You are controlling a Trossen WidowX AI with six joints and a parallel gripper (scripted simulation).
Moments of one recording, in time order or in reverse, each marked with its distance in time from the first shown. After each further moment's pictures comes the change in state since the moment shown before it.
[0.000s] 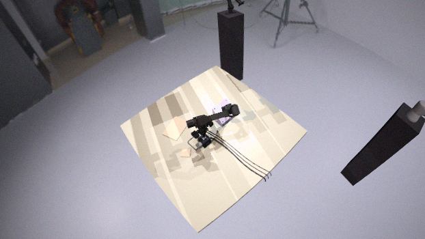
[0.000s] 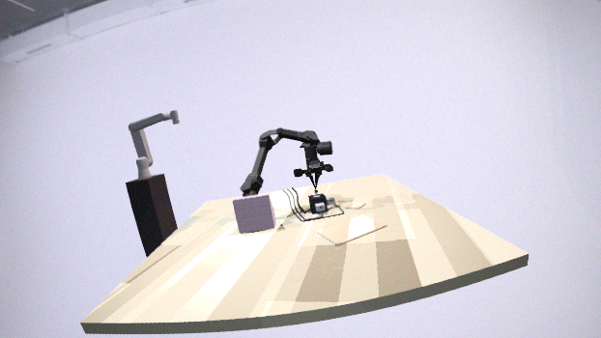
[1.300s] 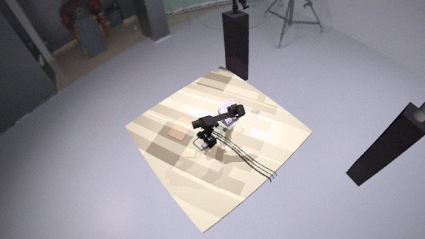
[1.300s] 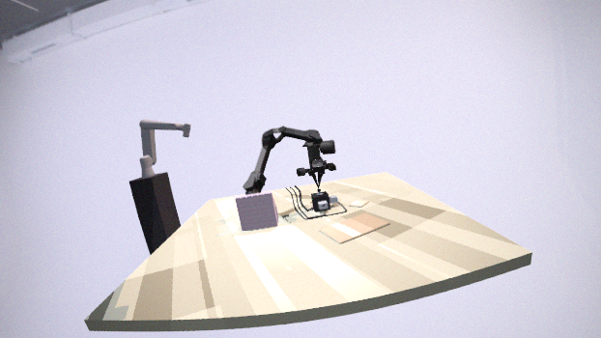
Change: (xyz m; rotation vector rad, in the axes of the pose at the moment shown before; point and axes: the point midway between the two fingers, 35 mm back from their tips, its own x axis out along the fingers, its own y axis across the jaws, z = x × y) arm 0.005 0.000 0.000 -0.008 0.001 0.000
